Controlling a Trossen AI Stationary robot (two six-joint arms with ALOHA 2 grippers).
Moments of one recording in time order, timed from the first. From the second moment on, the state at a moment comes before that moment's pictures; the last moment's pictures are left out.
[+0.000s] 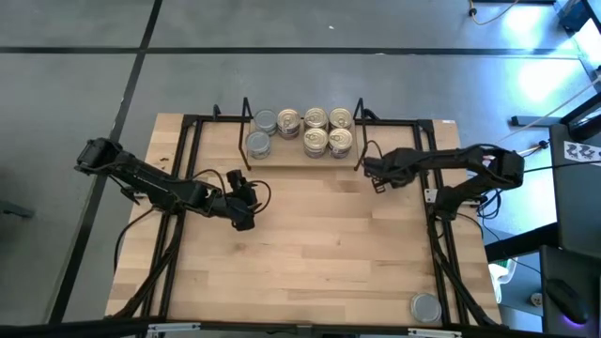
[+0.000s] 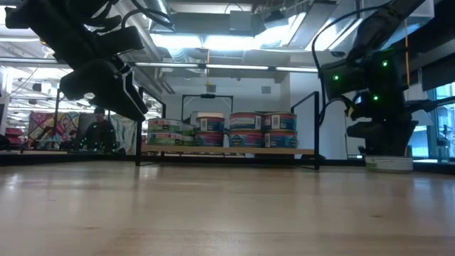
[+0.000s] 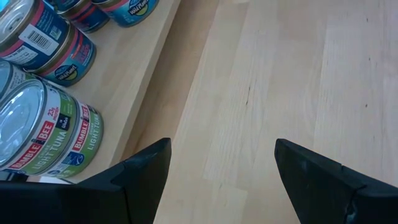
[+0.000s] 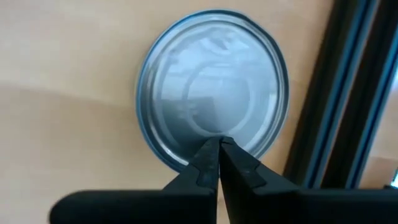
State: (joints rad) left arm -0.26 1.23 0.58 -0.30 -0.65 -0.20; right arm -0.33 1.44 0.72 -1.03 0.29 0.97
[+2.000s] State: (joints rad) left arm -0.25 1.53 0.58 0.25 -0.43 -0.09; right arm 0.13 1.93 1.03 0.15 0.23 0.30
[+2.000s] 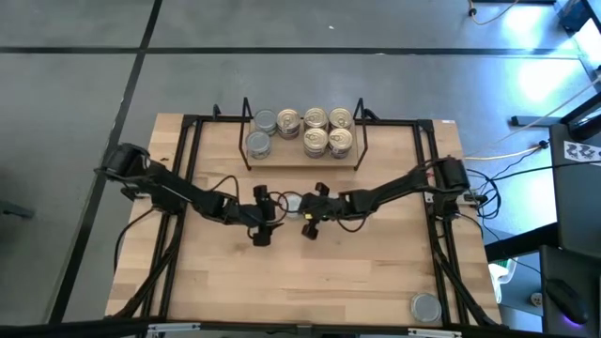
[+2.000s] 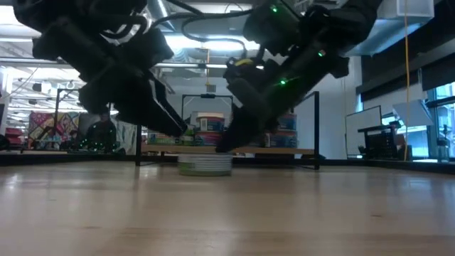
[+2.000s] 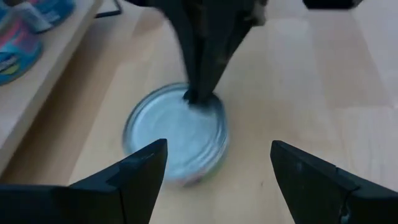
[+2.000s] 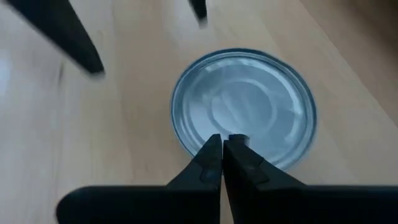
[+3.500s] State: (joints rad) left arm 0.06 1.63 0.45 0.56 0.03 0.11; right arm 0.13 1.90 1.12 0.14 0.22 0.12
